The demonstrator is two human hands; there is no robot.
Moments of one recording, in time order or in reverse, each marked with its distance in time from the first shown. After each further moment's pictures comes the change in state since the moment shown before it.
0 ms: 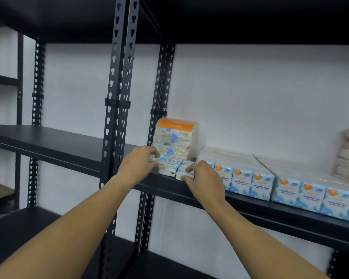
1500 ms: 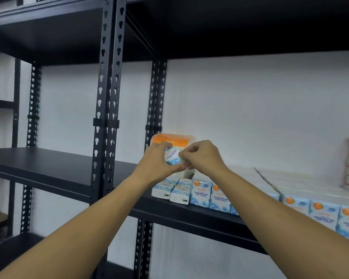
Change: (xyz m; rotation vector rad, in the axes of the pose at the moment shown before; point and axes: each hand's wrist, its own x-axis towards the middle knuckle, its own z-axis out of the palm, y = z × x) left_hand 0.055 0.050 0.013 -0.238 0.045 0.172; right_hand 0.093 -0.011 -0.062 0.638 -0.112 0.129
